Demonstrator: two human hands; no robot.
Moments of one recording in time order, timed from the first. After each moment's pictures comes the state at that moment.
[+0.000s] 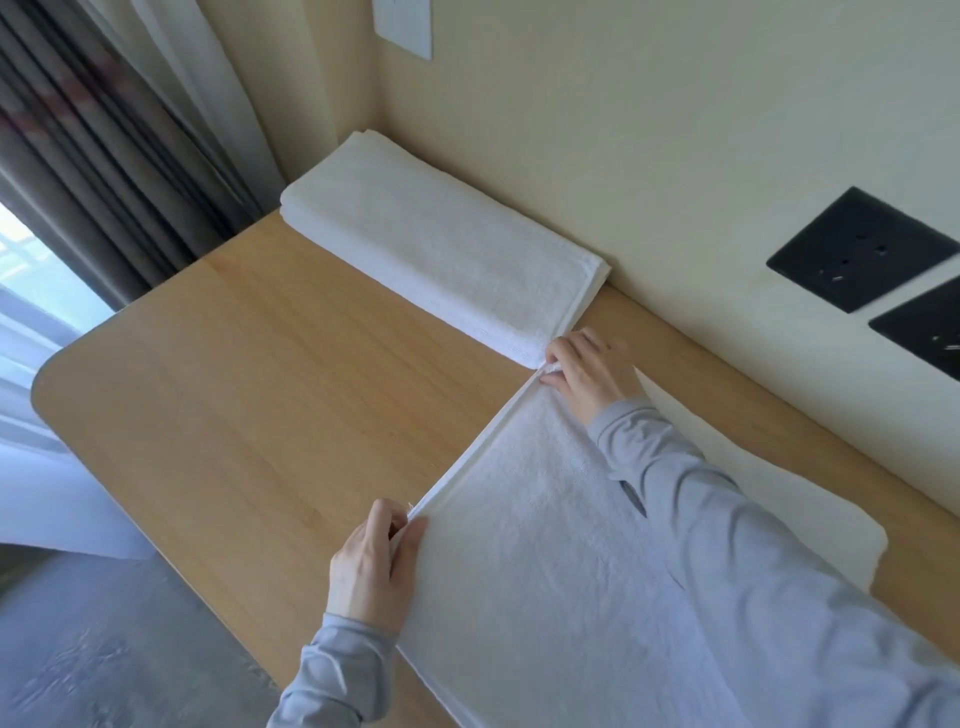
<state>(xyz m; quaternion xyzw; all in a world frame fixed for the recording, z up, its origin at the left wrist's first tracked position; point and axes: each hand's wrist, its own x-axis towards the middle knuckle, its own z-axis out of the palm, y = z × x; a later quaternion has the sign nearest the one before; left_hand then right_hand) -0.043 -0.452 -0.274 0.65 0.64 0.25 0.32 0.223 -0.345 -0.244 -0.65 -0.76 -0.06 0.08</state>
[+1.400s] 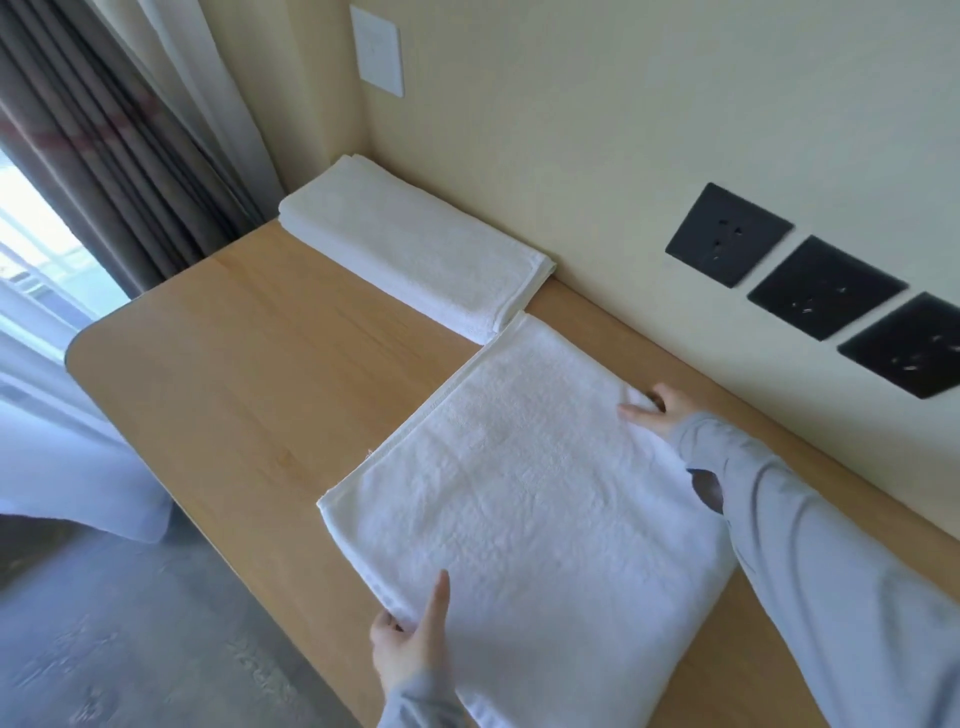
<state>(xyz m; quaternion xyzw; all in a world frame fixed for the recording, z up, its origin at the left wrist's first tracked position) 0.036 -0.588 -0.237 0.08 0.77 0.30 0.56 0.367 -0.446 -0.243 -0.84 -0.43 0.33 0.02</state>
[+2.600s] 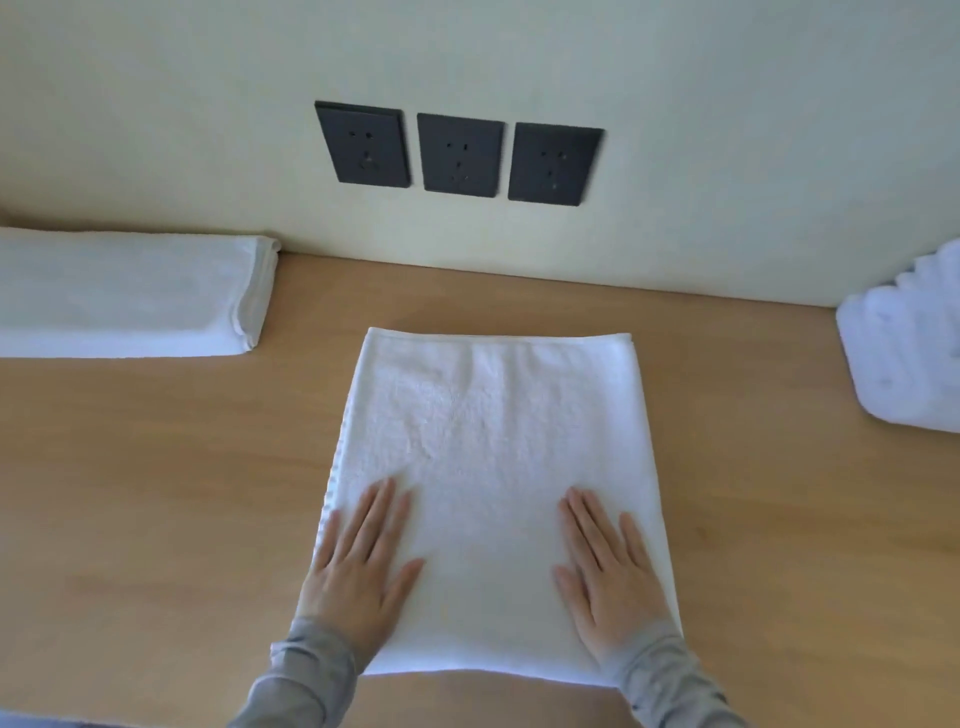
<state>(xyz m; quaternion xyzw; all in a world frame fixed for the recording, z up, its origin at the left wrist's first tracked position) 0.059 -0.580 -0.253 0.95 0.27 -0.06 0.13 0.246 -0.793 -0.257 -0.88 -0.47 0.11 0.01</state>
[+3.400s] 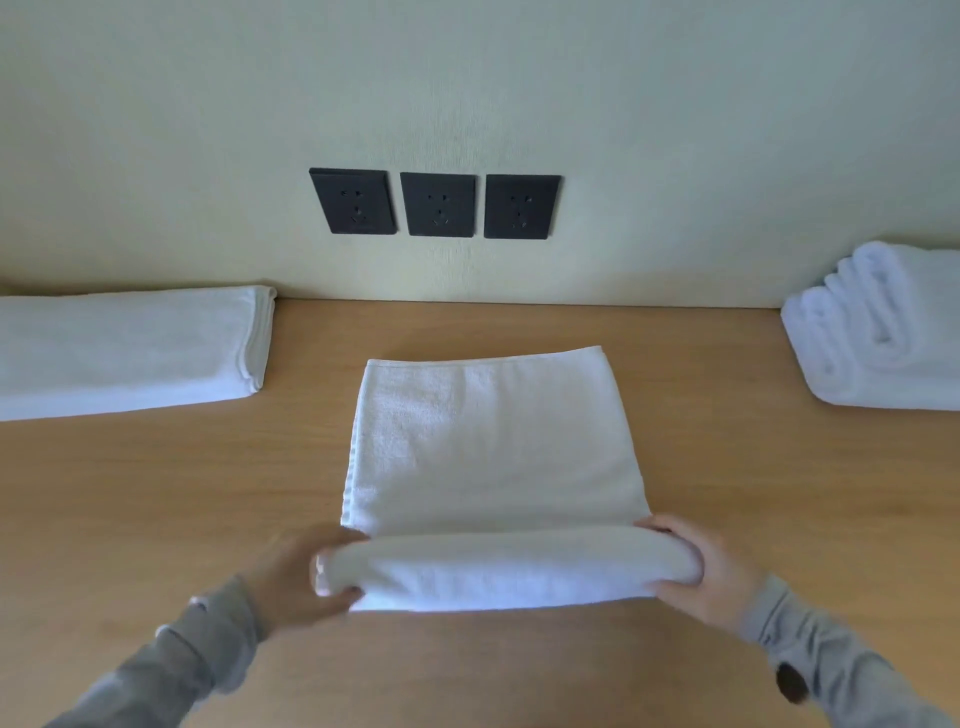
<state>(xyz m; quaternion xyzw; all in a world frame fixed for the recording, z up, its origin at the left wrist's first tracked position) 0.036 -0.486 -0.197 0.91 0.16 -0.05 0.39 0.299 -0.847 -0.183 -0.85 -0.33 0.31 0.27</state>
